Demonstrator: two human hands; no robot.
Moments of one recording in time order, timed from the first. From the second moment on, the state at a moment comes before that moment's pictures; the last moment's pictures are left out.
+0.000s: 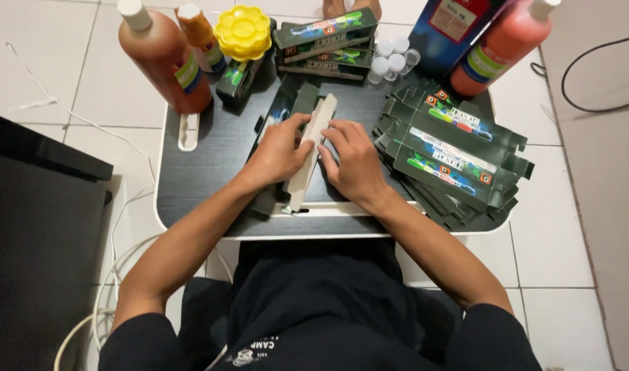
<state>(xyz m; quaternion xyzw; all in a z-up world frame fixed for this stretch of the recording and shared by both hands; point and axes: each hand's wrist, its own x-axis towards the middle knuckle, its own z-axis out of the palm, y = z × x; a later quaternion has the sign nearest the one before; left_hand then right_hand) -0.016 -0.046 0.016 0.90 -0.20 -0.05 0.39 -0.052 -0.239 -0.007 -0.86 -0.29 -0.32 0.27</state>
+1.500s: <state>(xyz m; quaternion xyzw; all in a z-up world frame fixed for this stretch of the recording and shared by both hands) -0.004 -0.005 0.017 0.90 -0.26 -0.03 0.35 -0.036 -0.227 -0.005 -0.95 -0.25 -0.12 0.14</state>
